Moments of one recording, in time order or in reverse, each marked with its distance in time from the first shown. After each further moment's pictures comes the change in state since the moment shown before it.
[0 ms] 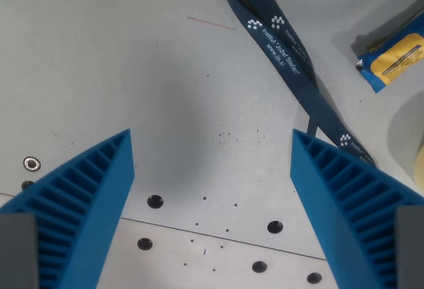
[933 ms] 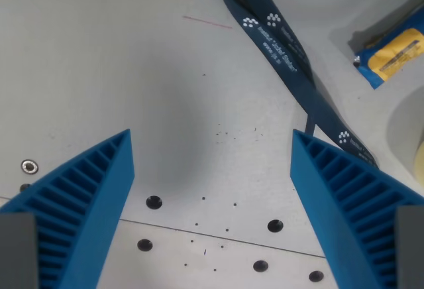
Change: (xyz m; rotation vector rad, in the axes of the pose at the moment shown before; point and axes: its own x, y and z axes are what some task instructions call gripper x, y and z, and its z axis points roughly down) arm -0.001 0.007 0.004 0.002 -0.005 0.032
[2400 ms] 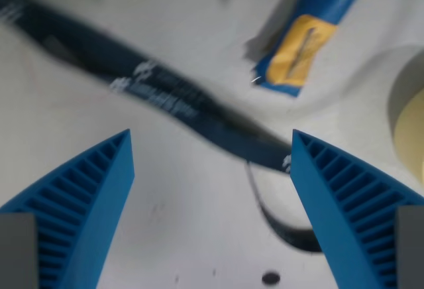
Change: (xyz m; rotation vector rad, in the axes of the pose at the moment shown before) arm 0.004 0.103 0.083 -0.008 0.015 0.432
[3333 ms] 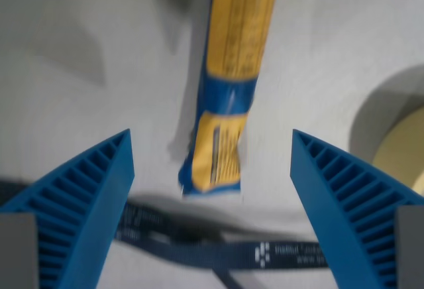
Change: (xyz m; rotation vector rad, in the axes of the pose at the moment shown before) arm 0.042 0.054 0.054 0.000 0.024 0.278
